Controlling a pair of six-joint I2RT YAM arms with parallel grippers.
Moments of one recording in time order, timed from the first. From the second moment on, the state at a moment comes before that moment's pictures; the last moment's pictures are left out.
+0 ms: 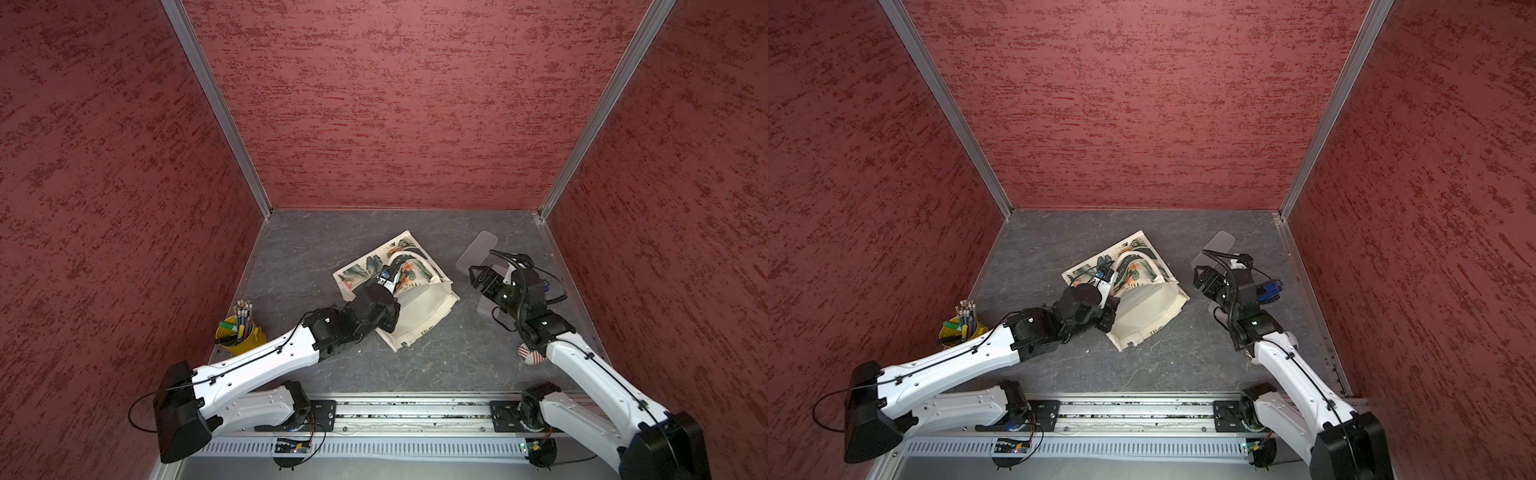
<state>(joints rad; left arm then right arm) -0.98 1.10 0.86 -0.44 -0.31 -0.37 0.35 0.94 0.57 -0.07 -0.02 0.84</state>
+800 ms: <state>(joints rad) -0.98 1.14 0.94 -0.50 -0.26 -0.40 0.71 0.63 0.44 -0.08 0.11 0.96</state>
